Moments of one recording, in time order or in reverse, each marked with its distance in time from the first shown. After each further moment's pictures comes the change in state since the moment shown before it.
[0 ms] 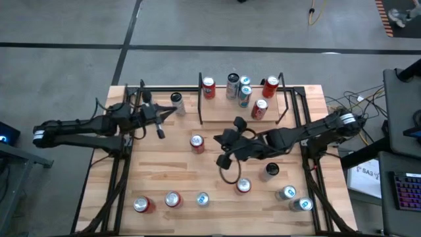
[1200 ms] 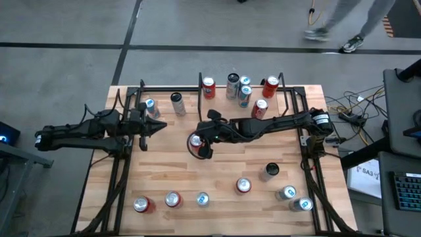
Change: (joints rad) left arm -0.053 -0.264 -0.099 -0.239 0.185 -0.430; right arm -0.209 0.252 0.141 0.090 -0.318 -0.246
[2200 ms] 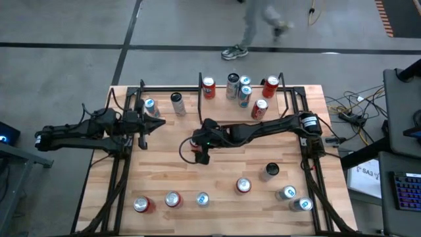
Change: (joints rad) left arm 0.000 -0.003 0.009 0.063 -0.012 0.145; right arm 0.000 0.136 -0.002 0.007 -0.047 0.079
